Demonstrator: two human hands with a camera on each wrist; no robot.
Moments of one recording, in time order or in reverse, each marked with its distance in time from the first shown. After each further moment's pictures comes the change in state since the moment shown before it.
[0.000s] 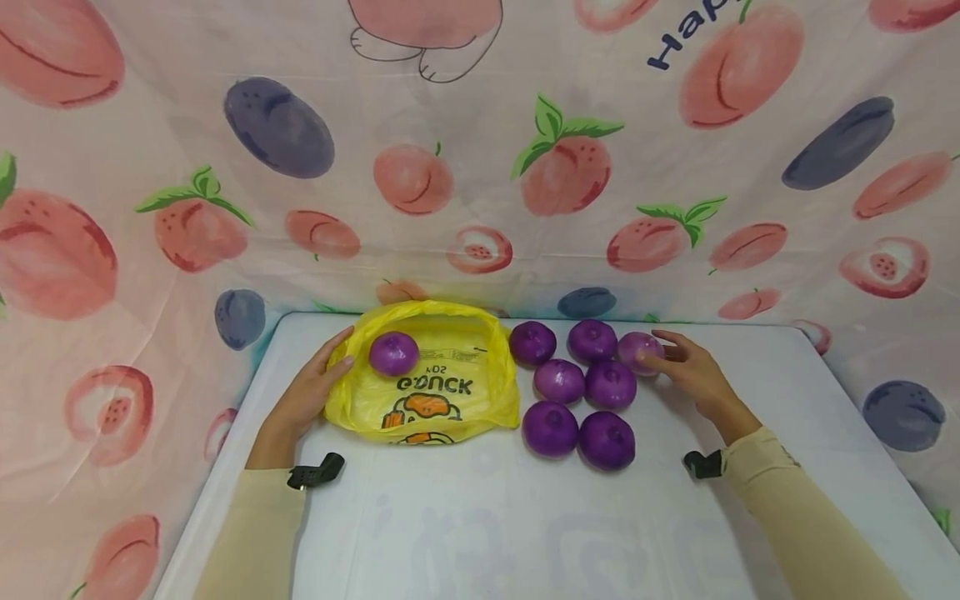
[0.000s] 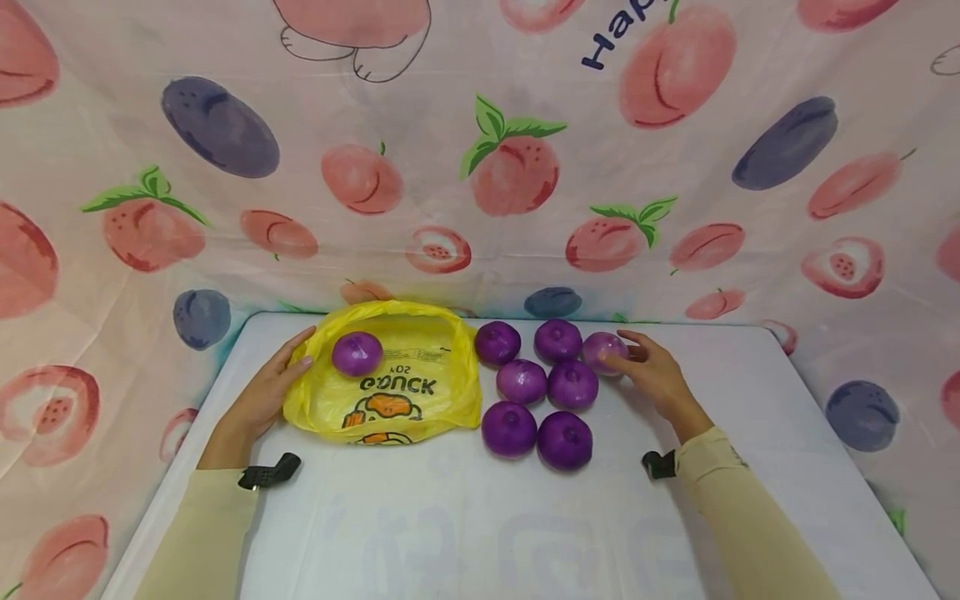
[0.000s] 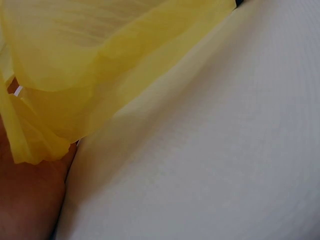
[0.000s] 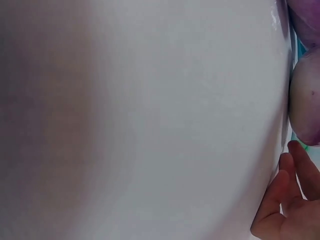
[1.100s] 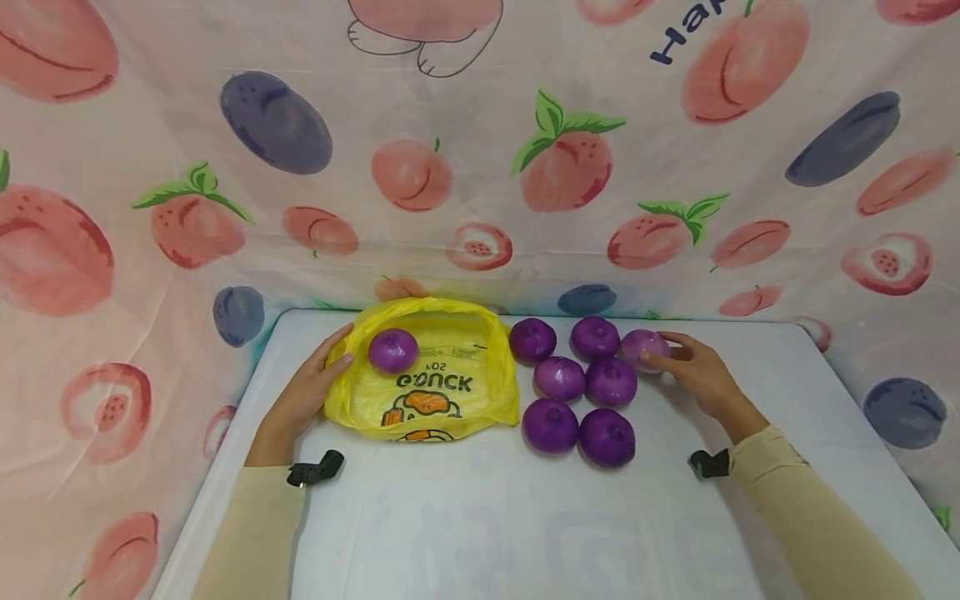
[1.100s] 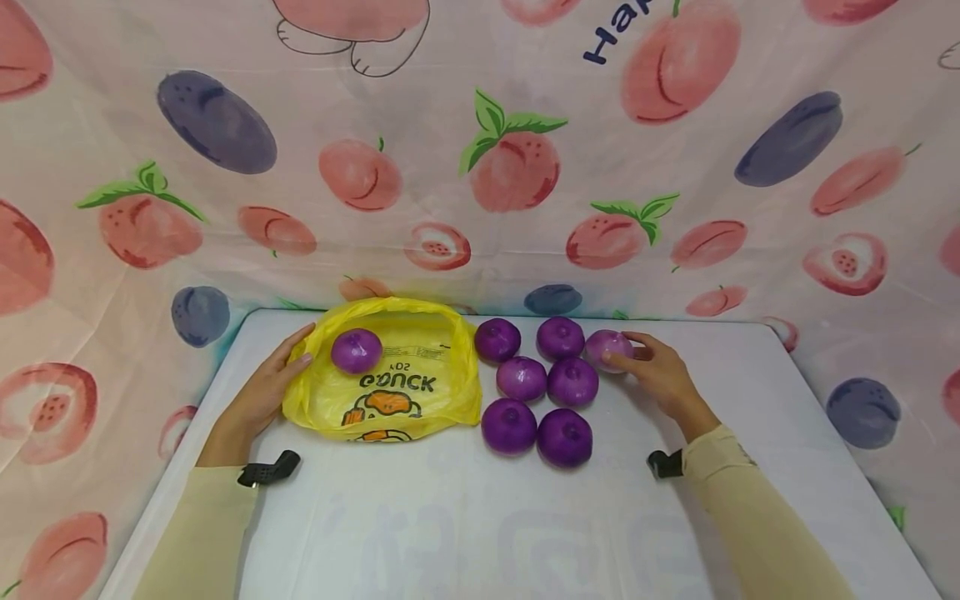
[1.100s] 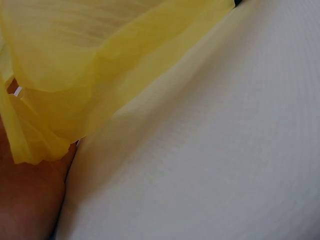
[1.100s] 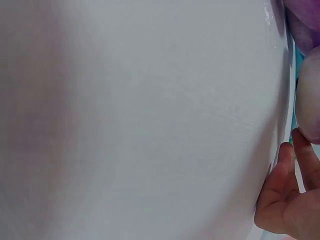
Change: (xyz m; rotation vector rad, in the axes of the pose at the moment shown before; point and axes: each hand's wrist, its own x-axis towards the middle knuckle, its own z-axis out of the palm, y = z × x) left_hand 0.002 -0.002 0.001 -0.053 -0.003 -0.012; right_hand -0.004 -0.001 -0.005 -0.015 -0.002 0.012
